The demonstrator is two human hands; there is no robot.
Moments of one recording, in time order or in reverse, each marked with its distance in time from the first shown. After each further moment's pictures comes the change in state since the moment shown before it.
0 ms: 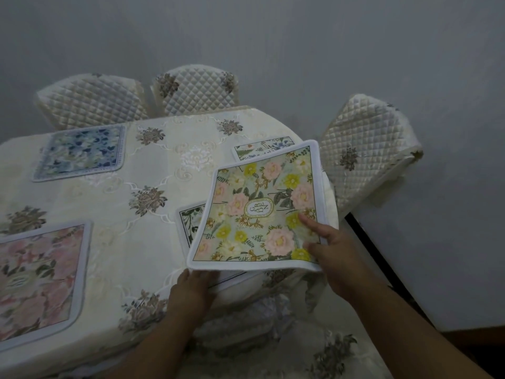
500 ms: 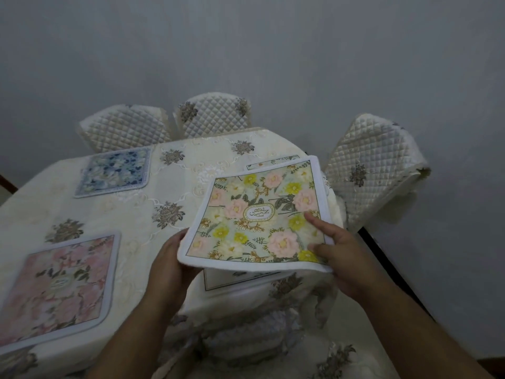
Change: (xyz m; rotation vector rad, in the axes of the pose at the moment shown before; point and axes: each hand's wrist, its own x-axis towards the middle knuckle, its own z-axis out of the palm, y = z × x) left_hand -0.066 0.051 -0.169 -1.553 0.306 -0.232; right_hand -0.017 -0.042 -0.013 0.112 -0.148 -0.015
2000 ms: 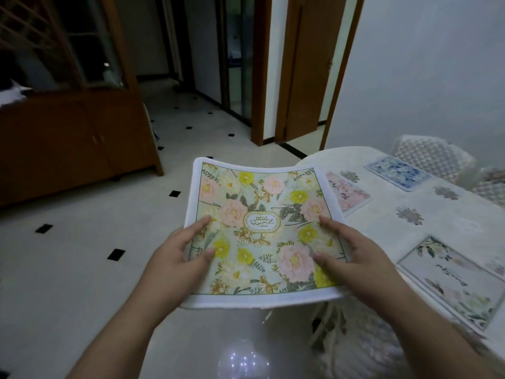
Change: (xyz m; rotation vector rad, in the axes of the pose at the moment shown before) left_hand -0.667 -0.072 -0.085 0.267 1.141 0.211; right_hand -0.396 0.002 0.129 -0.817 -1.158 -0.608
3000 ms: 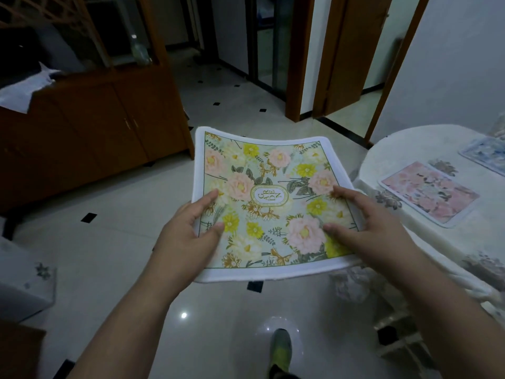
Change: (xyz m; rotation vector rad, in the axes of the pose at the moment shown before) left_hand 0.211 -0.086 -0.187 0.141 0.066 -0.025; right_hand 0.204 -0.108 0.218 -0.016 -0.034 0.029
